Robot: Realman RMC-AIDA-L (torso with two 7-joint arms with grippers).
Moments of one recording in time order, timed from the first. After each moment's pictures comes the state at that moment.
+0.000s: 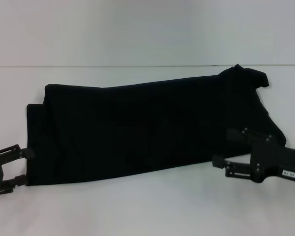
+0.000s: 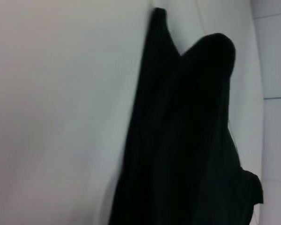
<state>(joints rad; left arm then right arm) -0.40 -1.91 0.30 0.50 2.28 1.54 -2.54 0.47 2.07 -0.63 -0.49 -1.92 -1.51 1.11</state>
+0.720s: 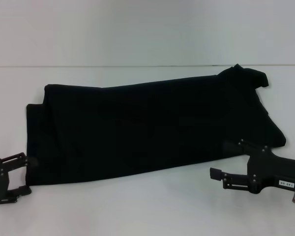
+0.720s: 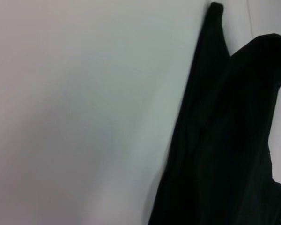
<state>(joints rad) -0.41 -1.91 0.30 0.45 2.33 1.45 -2.61 0.47 2.08 -0.64 -0.47 -1.97 -1.49 1.10</state>
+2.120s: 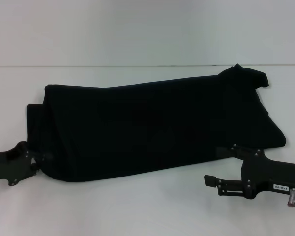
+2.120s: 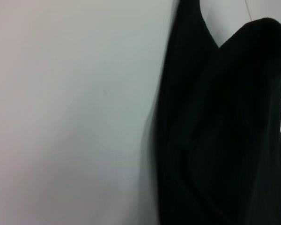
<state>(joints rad) -0.53 -1.91 0.42 0.41 2.33 1.31 -2.63 0.49 2.08 -0.64 -0.48 -2.01 -1.49 1.10</state>
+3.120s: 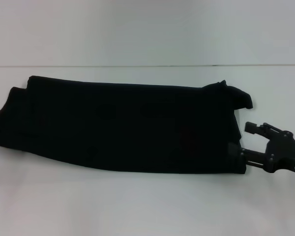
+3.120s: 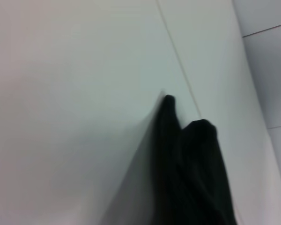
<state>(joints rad) -0.47 -1.90 0.13 0.49 2.30 1.26 -2.51 0.46 2.08 -0.42 -0.46 -1.99 -1.49 1.11</state>
